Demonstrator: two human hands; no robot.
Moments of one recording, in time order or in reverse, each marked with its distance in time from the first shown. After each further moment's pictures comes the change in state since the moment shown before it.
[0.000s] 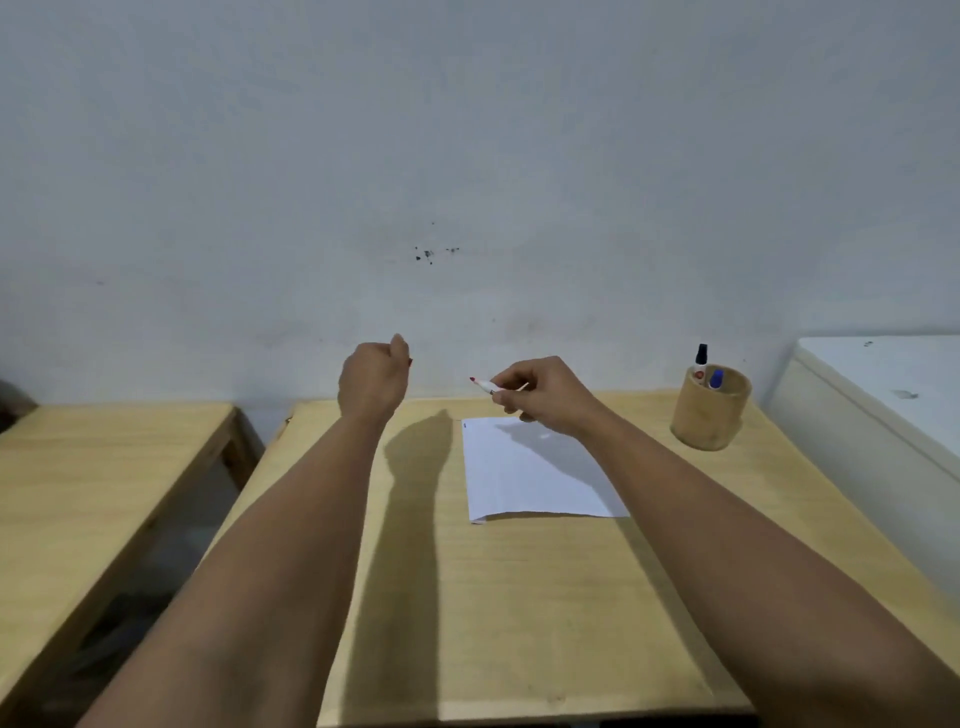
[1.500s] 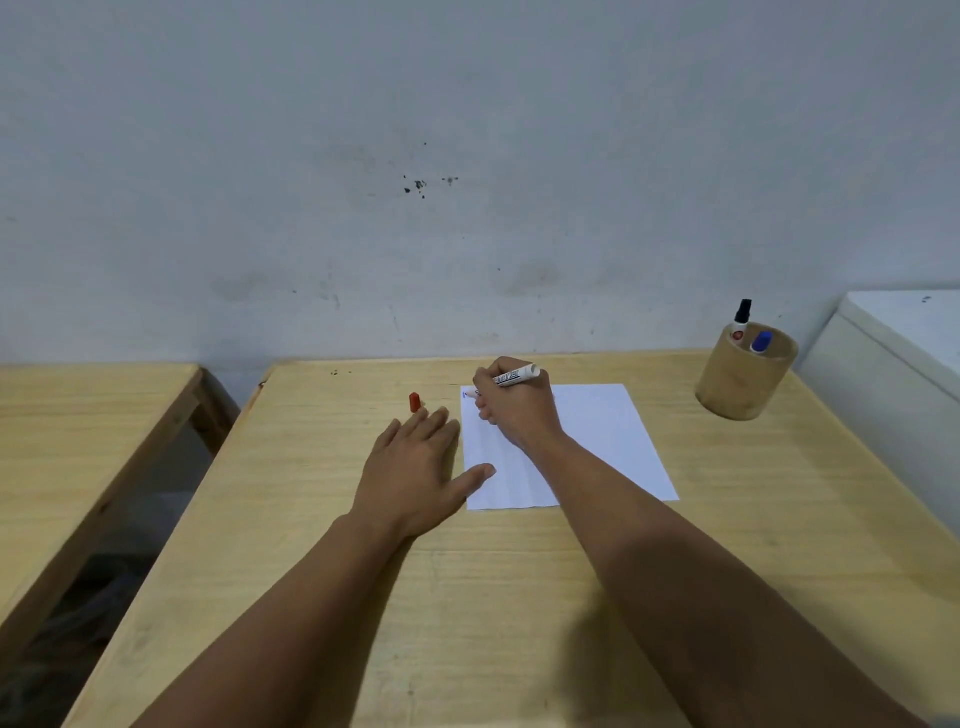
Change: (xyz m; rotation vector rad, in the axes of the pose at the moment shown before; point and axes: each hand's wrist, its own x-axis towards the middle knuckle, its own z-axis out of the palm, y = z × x) left_hand -0.091 -0.089 0.059 0.542 -0.400 0.455; right_hand 0.035 0.072 0.087 0.282 0.286 0.189
